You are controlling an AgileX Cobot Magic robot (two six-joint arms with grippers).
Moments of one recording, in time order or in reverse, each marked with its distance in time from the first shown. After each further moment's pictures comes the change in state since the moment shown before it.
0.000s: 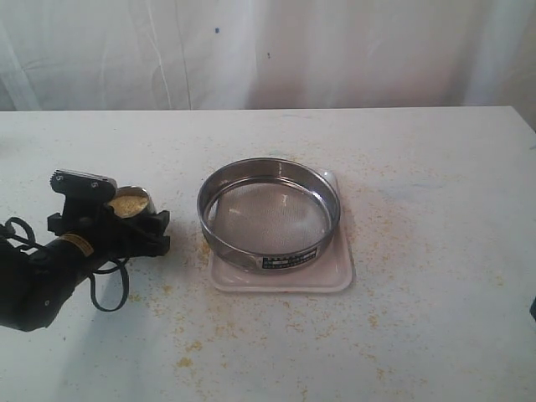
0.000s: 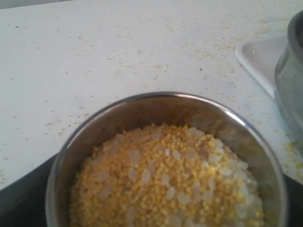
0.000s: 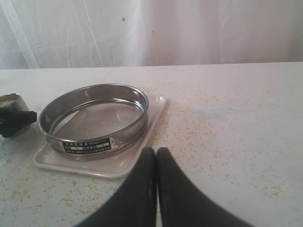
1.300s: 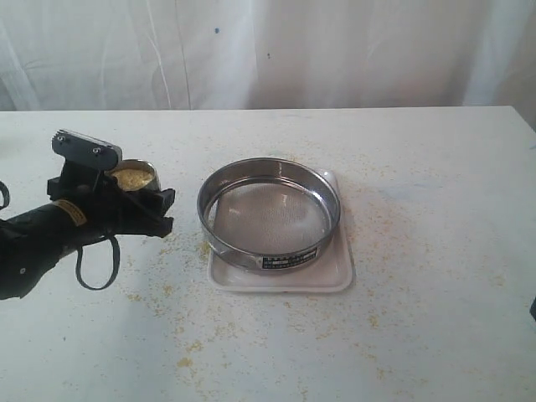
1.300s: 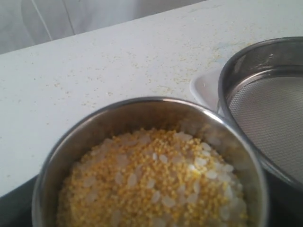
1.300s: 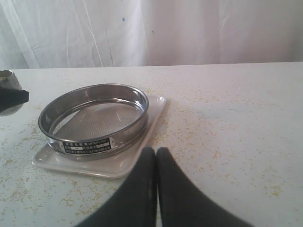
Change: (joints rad) left arm -0.011 -0.247 -0.004 0.110 0.247 0.040; right arm 0.000 0.000 0.000 0.000 0.000 0.000
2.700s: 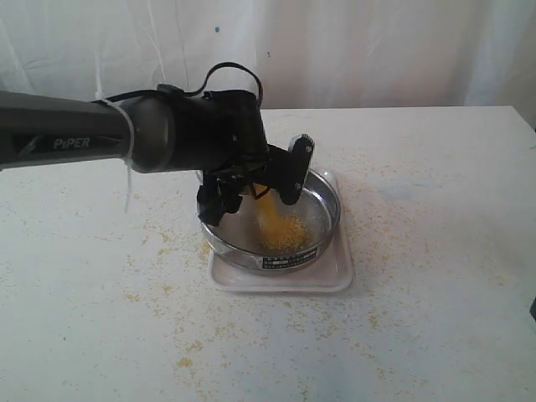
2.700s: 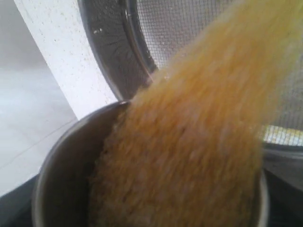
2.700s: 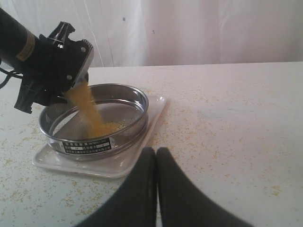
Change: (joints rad) left arm -0.434 0.268 -0.932 0.872 1.502 0.449; right arm 0.000 0.000 0.000 0.000 0.000 0.000
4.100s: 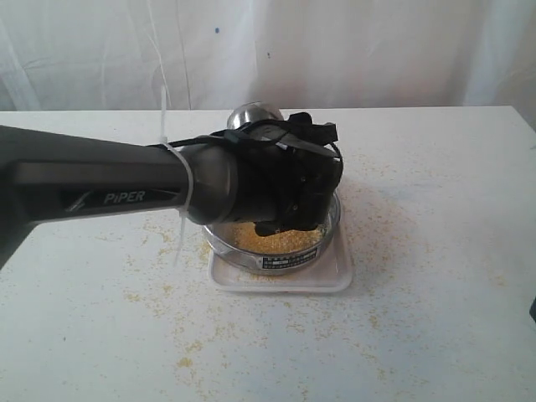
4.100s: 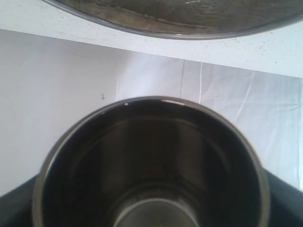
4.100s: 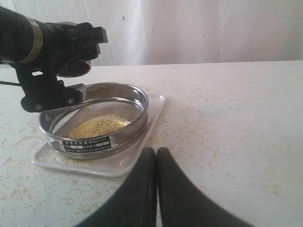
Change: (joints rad) left arm -0.186 0.032 -0.019 0.446 0.236 0.618; right arm 0.000 0.000 0.000 0.000 0.005 0.000
